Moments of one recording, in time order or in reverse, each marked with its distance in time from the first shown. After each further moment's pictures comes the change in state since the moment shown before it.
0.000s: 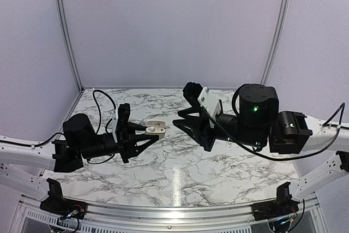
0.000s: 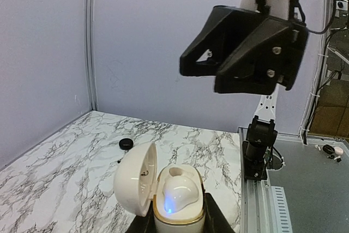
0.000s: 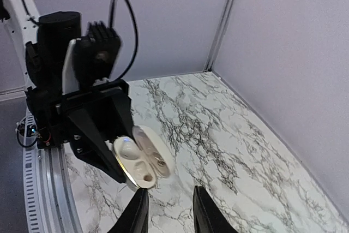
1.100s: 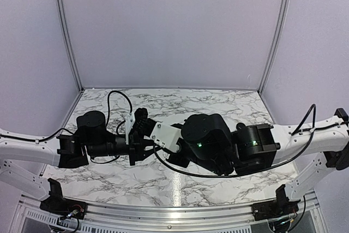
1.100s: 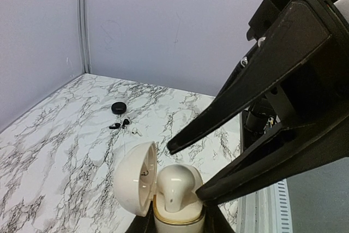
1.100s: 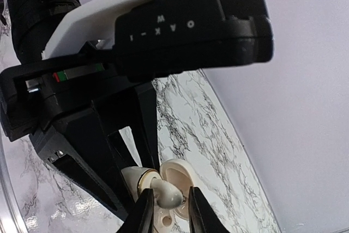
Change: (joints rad) left arm -0.014 0.075 0.099 -0.216 0.003 0.002; right arm 0.171 0.291 0.149 -0.122 0.441 -0.207
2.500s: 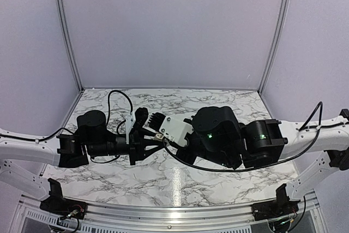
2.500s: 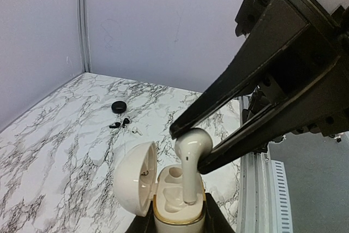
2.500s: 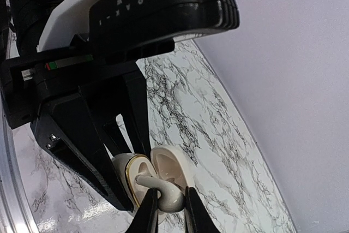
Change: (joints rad) left arm -0.001 0.002 0.007 -0.008 0.001 0.002; right arm -0.043 -0.067 -0.032 -0.026 -0.105 0.040
